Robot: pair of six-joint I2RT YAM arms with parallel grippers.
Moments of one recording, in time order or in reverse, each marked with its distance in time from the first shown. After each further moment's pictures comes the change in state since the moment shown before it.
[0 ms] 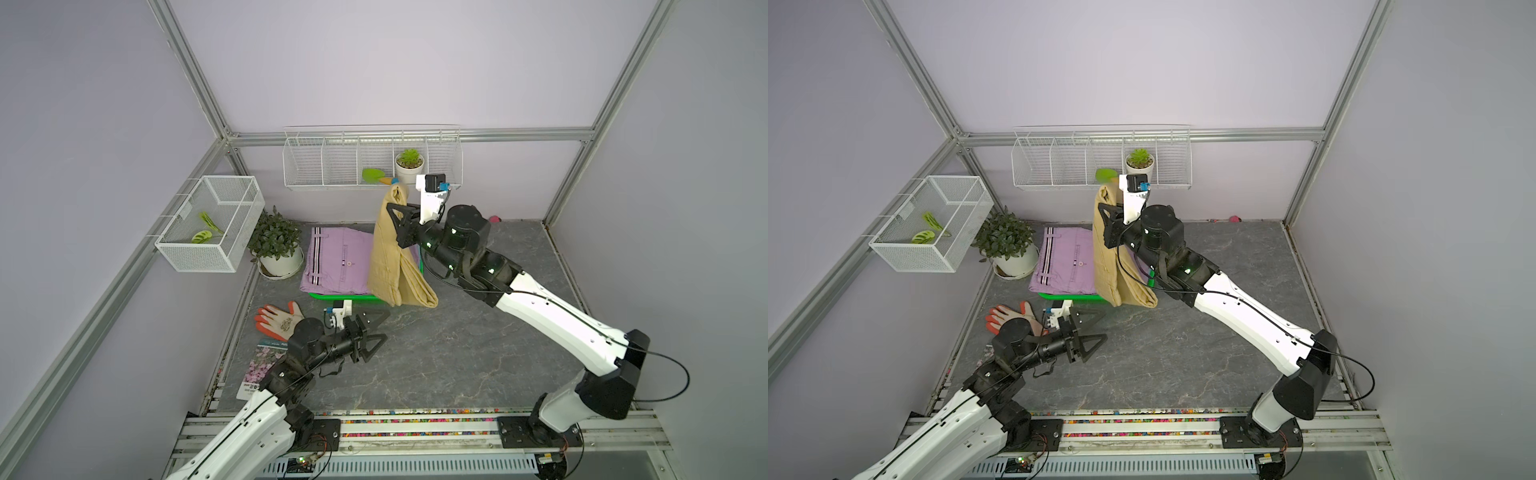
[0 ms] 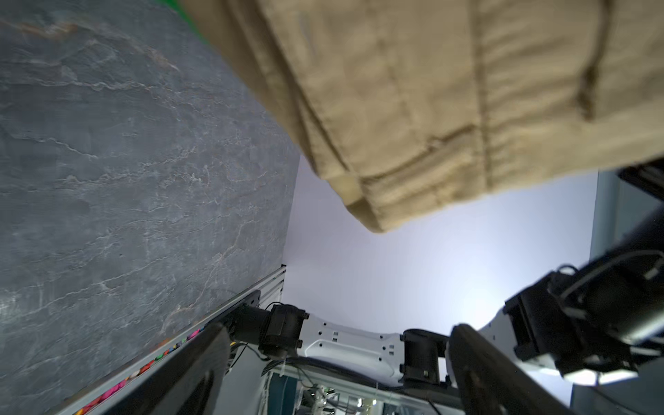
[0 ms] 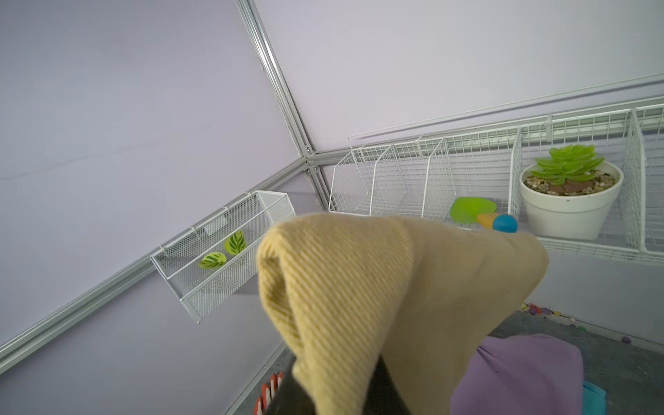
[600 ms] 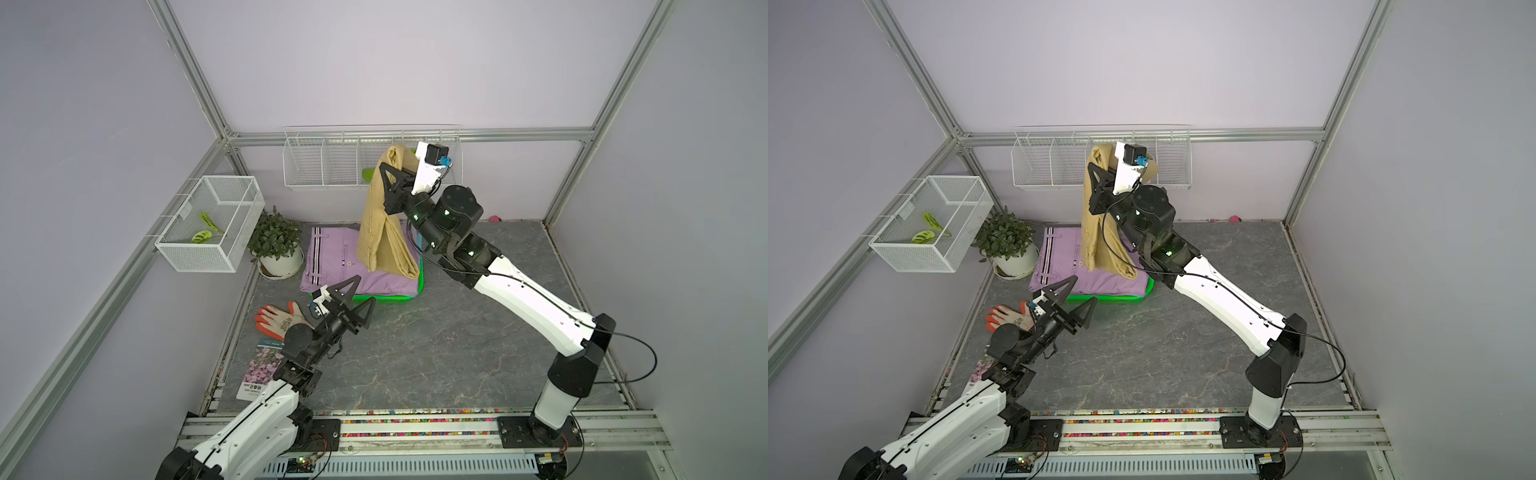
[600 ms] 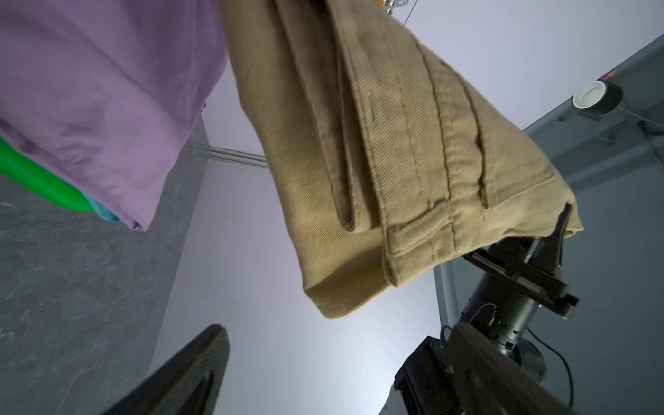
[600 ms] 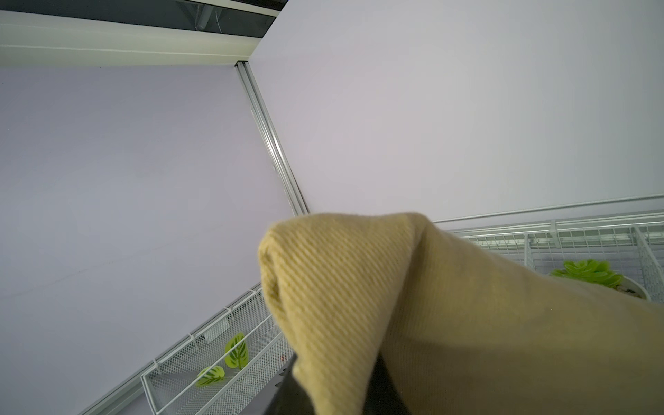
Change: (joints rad) left arm 0.092 0.186 -0.114 0.682 -0.289 -0.251; right arm -0.008 0.172 0.233 0.182 0.077 -0.011
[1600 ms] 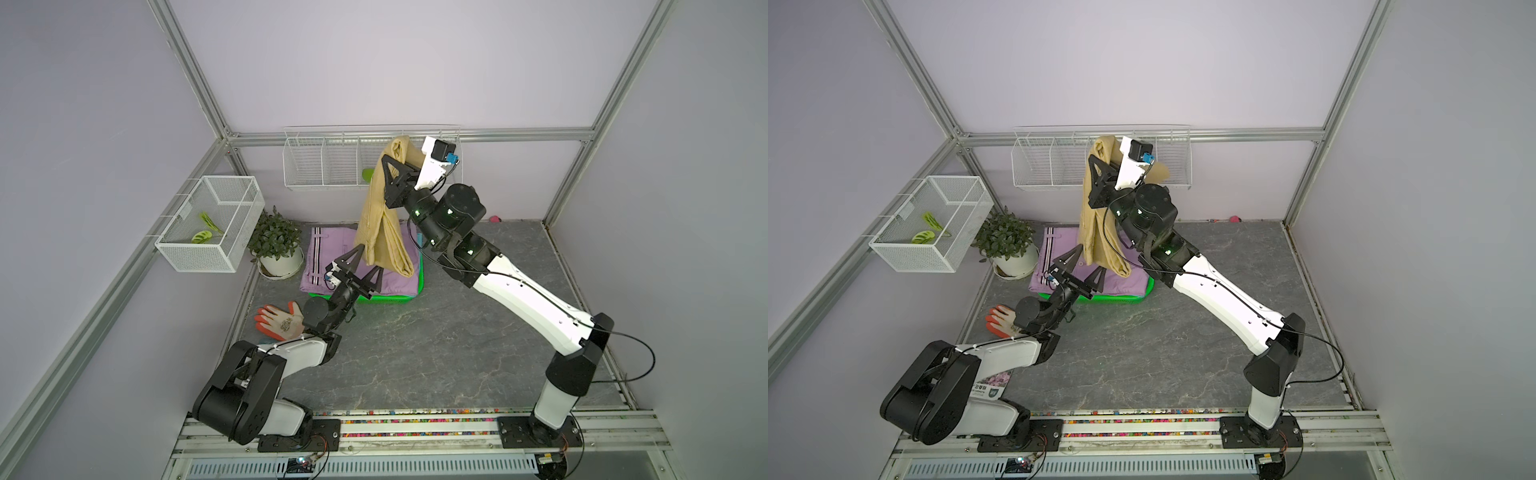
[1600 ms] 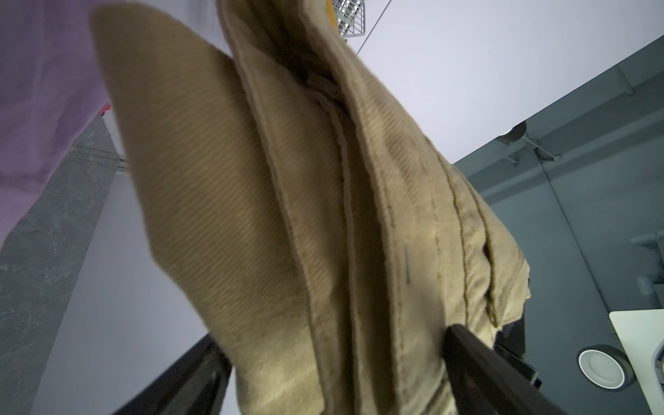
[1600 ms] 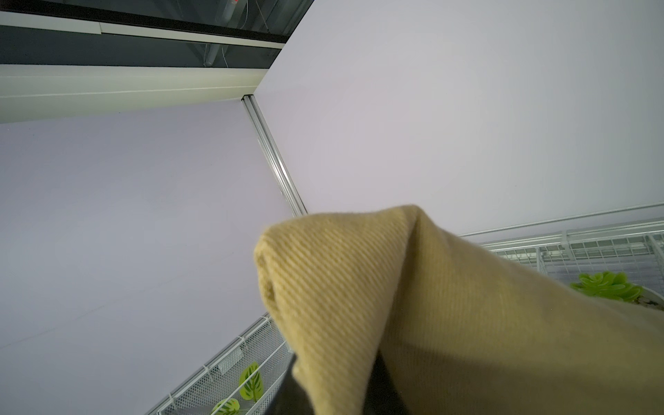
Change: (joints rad) left arm 0.024 0.575 0.200 0.563 -0.024 -0.148; right arm 0.000 0.006 0.018 0.051 0.013 0.048
